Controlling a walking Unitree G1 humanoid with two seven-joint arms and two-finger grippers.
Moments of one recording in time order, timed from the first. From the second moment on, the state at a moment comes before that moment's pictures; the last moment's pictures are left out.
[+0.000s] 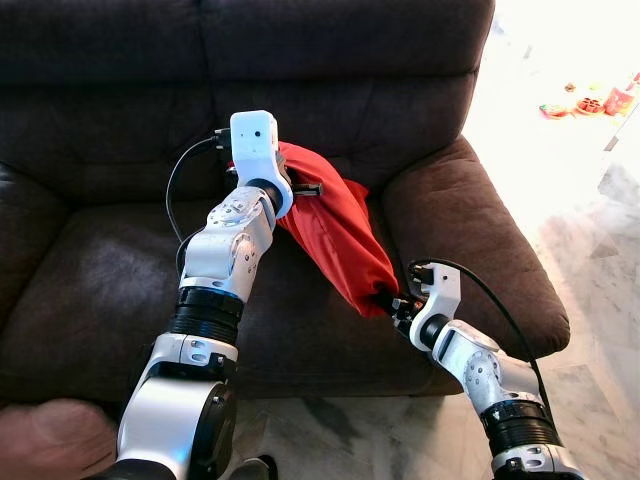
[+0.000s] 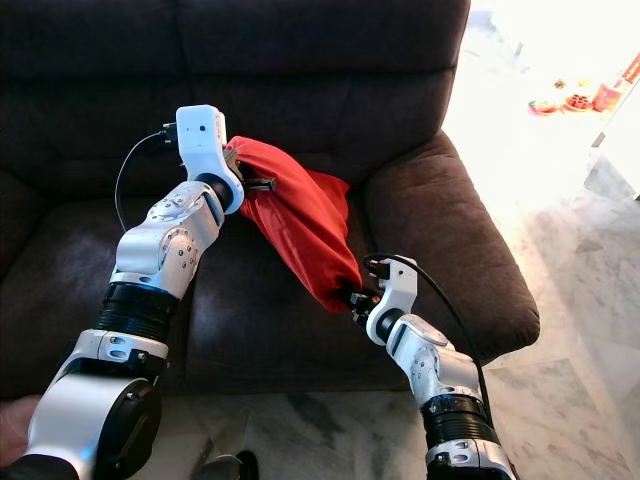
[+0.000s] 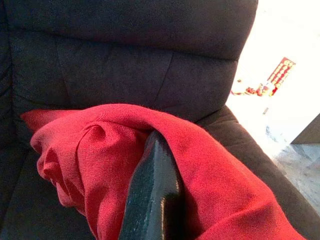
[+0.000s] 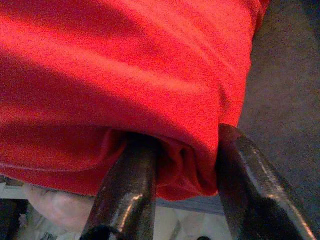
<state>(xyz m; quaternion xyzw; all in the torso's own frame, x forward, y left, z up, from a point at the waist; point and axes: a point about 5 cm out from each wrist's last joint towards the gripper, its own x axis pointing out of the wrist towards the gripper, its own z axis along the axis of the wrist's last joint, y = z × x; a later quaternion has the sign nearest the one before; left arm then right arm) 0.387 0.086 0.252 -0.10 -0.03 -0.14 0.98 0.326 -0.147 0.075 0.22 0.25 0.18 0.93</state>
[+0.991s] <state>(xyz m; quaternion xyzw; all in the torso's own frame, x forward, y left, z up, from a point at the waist) 0.387 0.094 0.254 -0.10 -0.04 -0.13 0.99 0.345 -0.166 0.112 0.25 0.16 0.14 0.95</state>
